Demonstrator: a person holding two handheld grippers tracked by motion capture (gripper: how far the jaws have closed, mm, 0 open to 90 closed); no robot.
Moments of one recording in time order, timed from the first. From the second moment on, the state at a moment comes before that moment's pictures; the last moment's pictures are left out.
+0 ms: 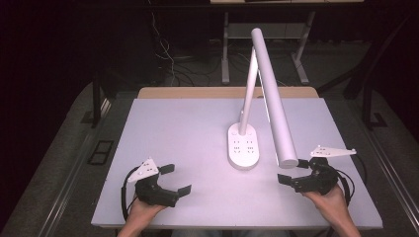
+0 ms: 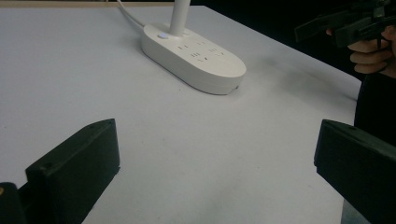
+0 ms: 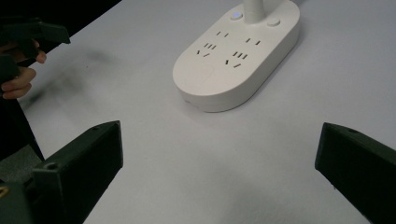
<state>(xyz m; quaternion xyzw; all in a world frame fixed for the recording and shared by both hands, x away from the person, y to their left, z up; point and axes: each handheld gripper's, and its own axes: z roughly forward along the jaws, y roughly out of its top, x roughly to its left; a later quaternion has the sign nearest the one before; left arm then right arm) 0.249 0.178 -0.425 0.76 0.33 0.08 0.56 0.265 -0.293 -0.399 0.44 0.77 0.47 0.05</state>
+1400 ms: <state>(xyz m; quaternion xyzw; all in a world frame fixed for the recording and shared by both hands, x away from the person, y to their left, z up) 0.248 0.179 -0.425 0.76 0.33 0.08 0.56 0.316 -0.258 -0.365 0.40 0.81 0.42 0.04</state>
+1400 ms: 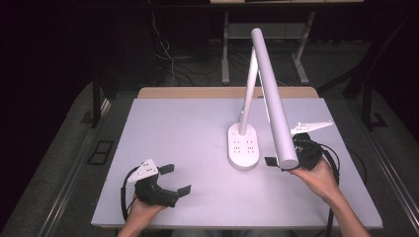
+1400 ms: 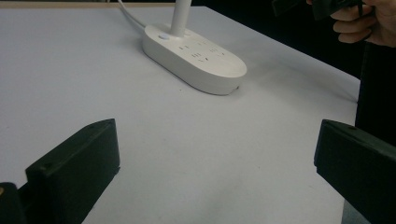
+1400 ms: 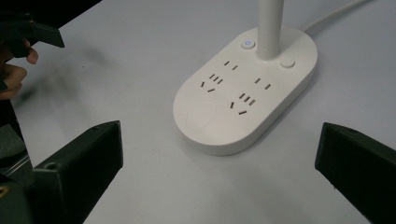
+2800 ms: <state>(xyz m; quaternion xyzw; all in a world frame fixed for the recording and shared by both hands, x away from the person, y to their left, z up) 0.248 0.181 -0.424 0.75 0.33 0.08 0.56 0.393 -0.237 -0.369 0.39 0.82 0.41 0.03</state>
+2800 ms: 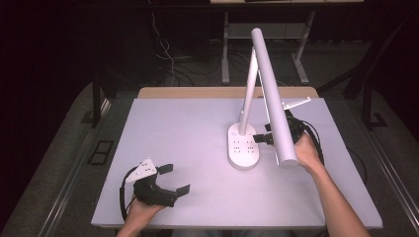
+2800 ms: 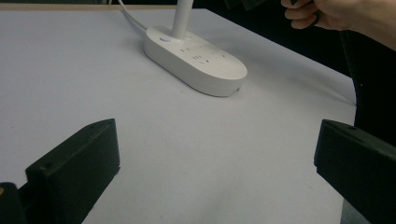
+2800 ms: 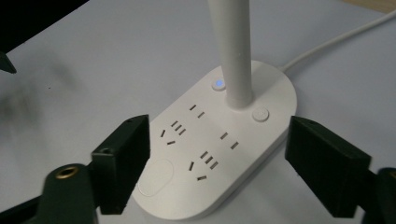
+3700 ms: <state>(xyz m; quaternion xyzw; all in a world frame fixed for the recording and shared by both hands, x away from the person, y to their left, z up) 0.248 0.181 -0.424 0.75 0.33 0.08 0.56 0.432 -0.227 -0.401 0.40 0.82 0.42 0.00</state>
